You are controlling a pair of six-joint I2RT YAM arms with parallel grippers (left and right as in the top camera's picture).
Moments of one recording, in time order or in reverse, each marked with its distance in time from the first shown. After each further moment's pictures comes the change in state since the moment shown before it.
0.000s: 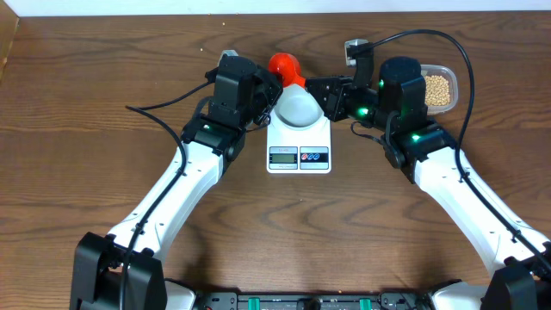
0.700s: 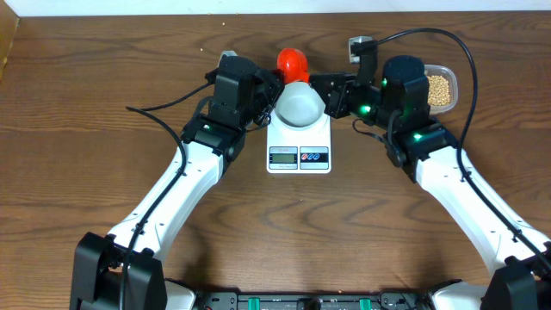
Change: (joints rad) left arm -0.001 0.000 0.000 0.000 0.000 -0.025; right arm -0.014 0.000 0.000 0.024 0.014 0.005
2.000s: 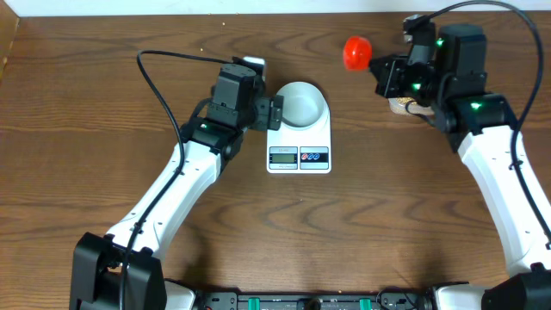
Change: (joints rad) left arm 0.019 0.000 0.000 -0.243 -0.178 1.188; right arm -0.225 0.003 0.256 -0.530 0.090 -0.258
